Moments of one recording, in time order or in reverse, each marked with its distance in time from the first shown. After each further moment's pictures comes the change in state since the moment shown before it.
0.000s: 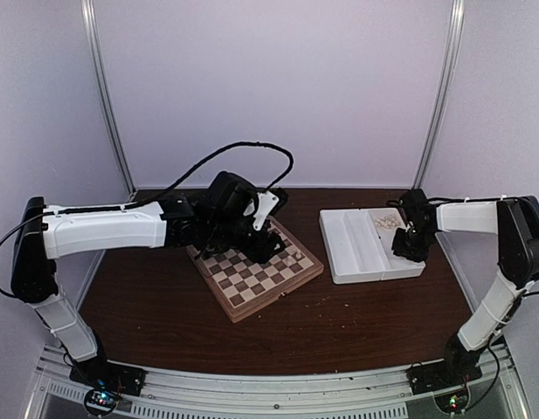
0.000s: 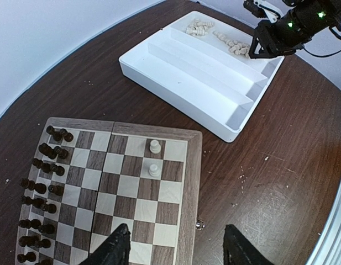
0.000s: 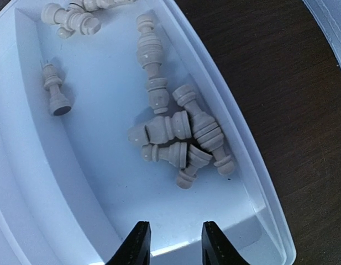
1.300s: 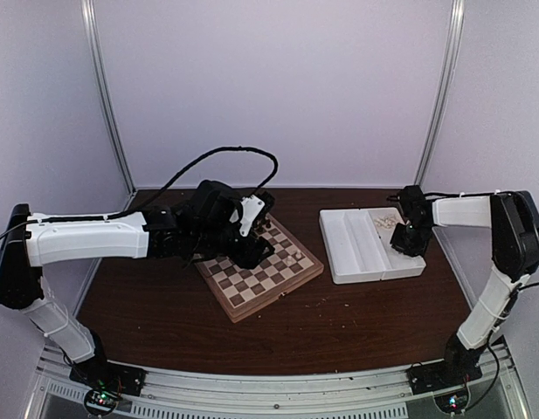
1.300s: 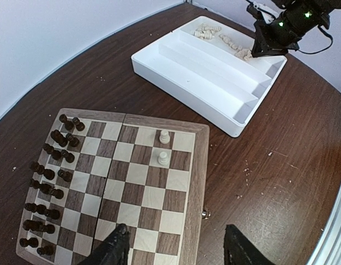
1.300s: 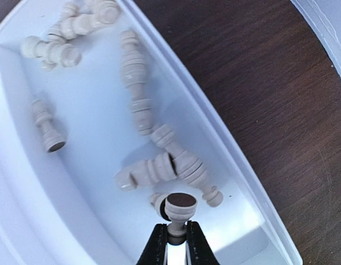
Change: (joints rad) left arm 0.000 -0.118 -0.156 0.081 -0.034 -0.019; right arm -0.006 0.100 0.080 -0.013 0.066 0.128
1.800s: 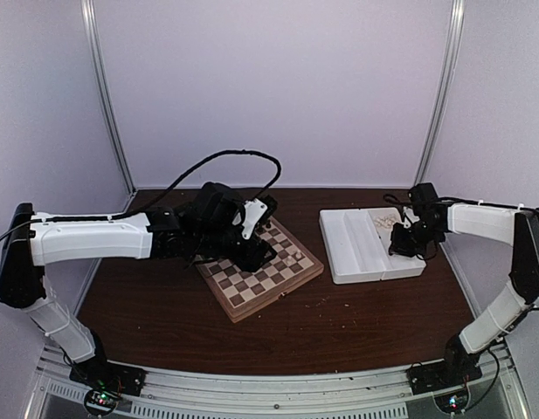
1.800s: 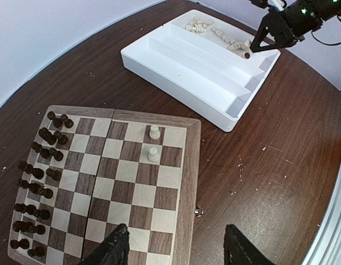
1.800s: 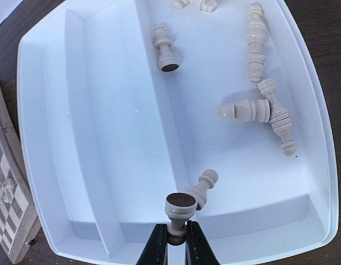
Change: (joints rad) left arm 0.000 0.016 0.001 0.001 0.037 -0.001; right arm 0.000 -0.204 -0.106 0.014 -0.333 -0.248
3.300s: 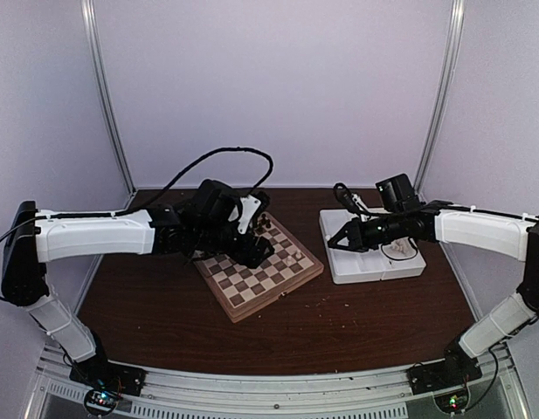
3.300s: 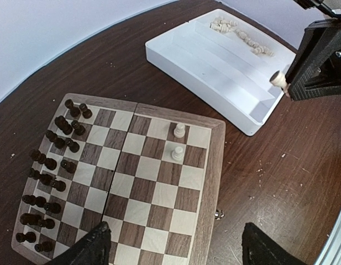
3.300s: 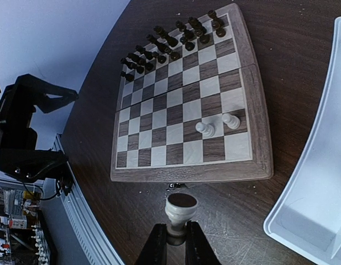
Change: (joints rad) left arm 0.045 0.024 0.005 -0.001 -0.008 -0.027; right arm 0.330 -0.090 0.018 0.222 -0.481 -0.063
